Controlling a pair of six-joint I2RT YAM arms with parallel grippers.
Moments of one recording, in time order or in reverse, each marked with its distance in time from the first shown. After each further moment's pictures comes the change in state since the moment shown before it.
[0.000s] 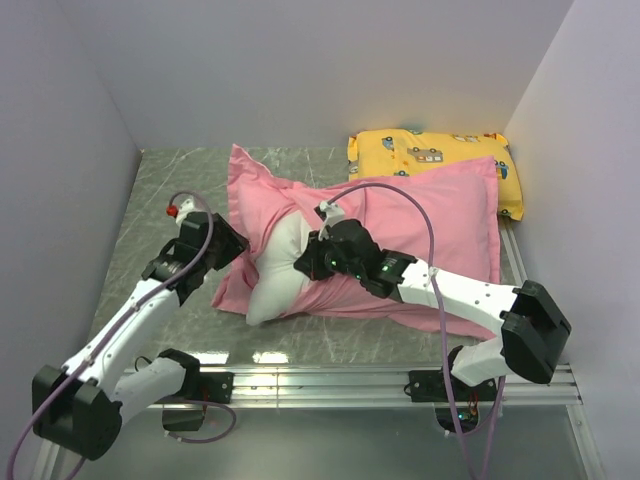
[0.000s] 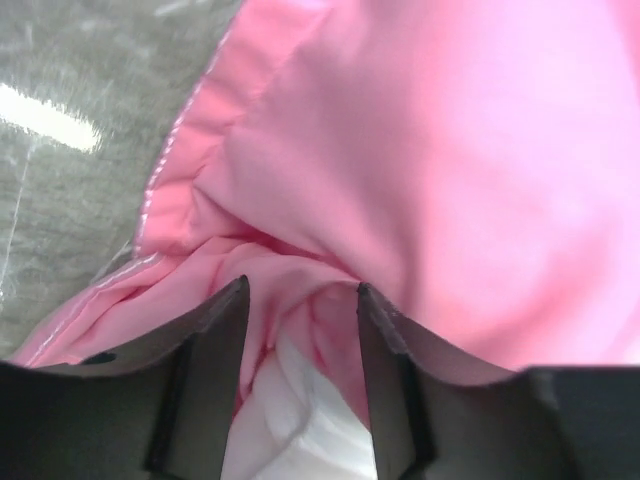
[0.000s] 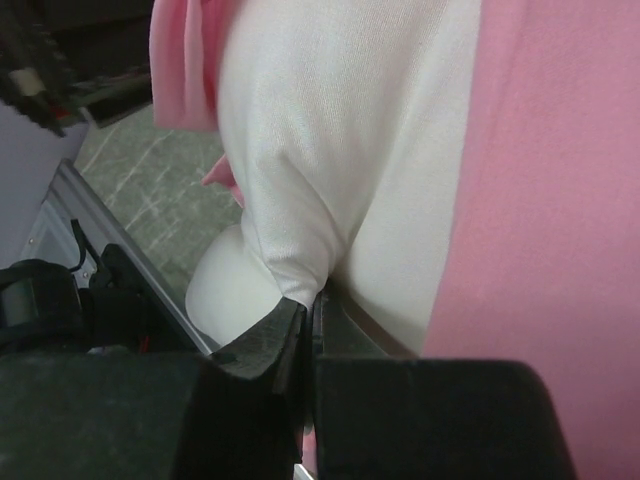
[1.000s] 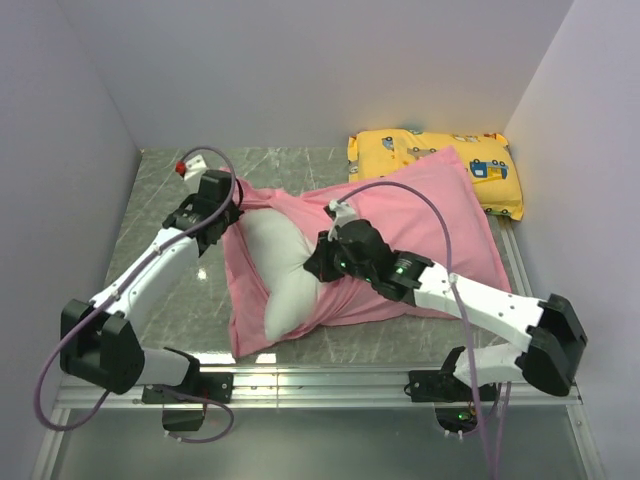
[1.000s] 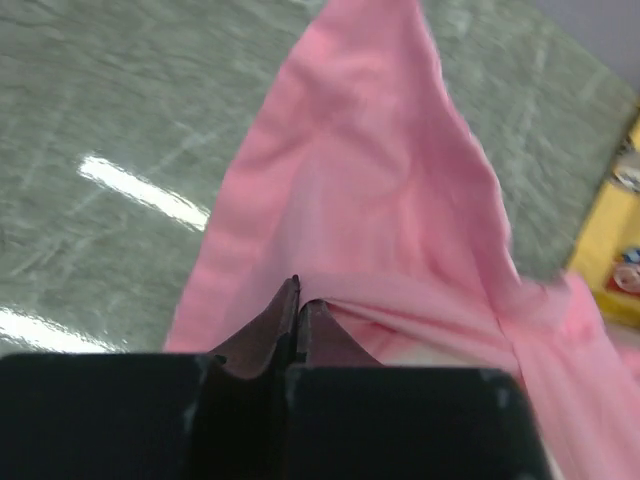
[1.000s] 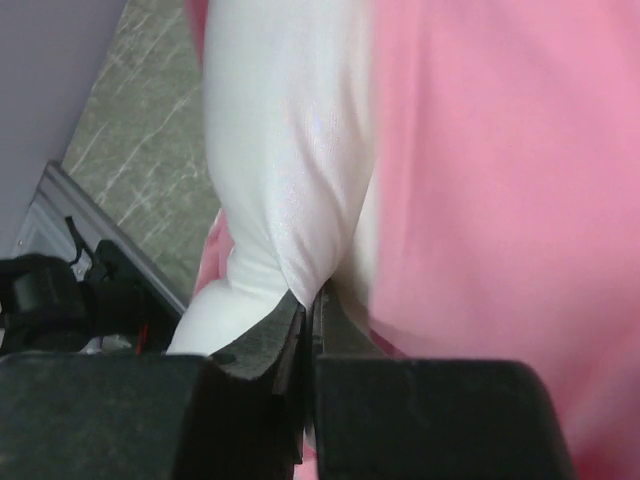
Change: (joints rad) left arm -0.020 0.304 0.329 -0.027 -0.275 0.162; right arm 0.010 -0.086 0.043 -0.159 0.078 0.002
